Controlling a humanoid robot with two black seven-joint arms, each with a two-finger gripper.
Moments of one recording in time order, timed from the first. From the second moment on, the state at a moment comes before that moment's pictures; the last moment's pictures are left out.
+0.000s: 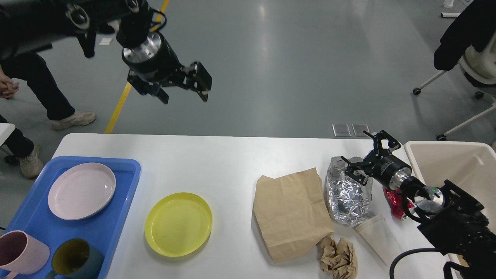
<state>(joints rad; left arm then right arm) -1.99 0.20 0.96 -0.77 -0.02 -0.96 0.17 0.68 -0.20 0.87 0.21 0.07 0.63 -0.17</state>
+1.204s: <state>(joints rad) -2.01 -0.12 1.09 -1.08 0.03 -0.96 0.26 0.68 -0.20 0.87 0.21 0.07 0.63 -0.17</state>
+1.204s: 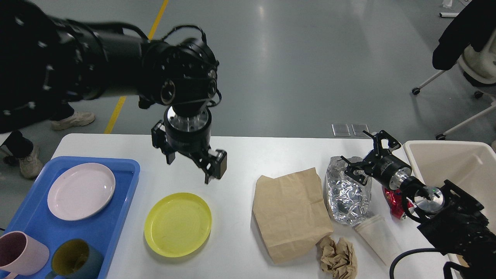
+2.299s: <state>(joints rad) -1.30 -0.16 1.00 -0.69 0.02 -0.39 0.27 0.68 -0.20 0.87 0.21 0.07 0.63 -0.17</state>
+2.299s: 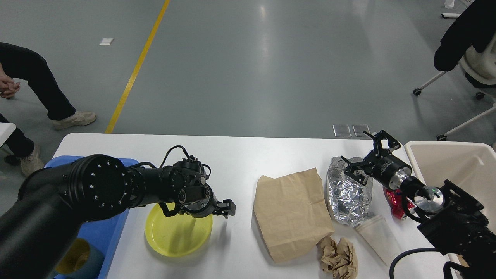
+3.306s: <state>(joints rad) -1.27 -0.16 1.00 -0.70 0.02 -0.46 0.28 0.68 -0.20 0.87 0.21 0.07 0.63 -0.17</state>
